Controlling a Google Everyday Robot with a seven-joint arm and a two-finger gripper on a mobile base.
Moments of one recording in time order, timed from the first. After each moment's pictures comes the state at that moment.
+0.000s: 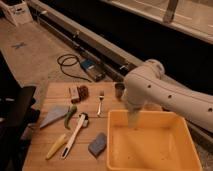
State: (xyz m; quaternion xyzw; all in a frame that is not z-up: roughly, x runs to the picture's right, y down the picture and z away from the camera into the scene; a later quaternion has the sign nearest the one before) arm 0.106 0.104 0.645 -0.26 -0.06 -0.06 0.96
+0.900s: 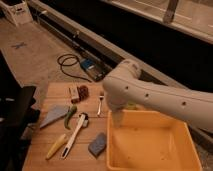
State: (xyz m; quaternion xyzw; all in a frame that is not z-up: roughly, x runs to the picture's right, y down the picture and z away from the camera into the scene) arm 0.019 0.103 0.655 -0.25 -0.08 -0.14 0.95
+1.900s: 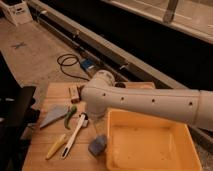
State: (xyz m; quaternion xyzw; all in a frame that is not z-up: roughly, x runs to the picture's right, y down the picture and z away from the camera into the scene) arm -0.053 0.153 0.674 -0.29 -0.15 -0.21 0.92
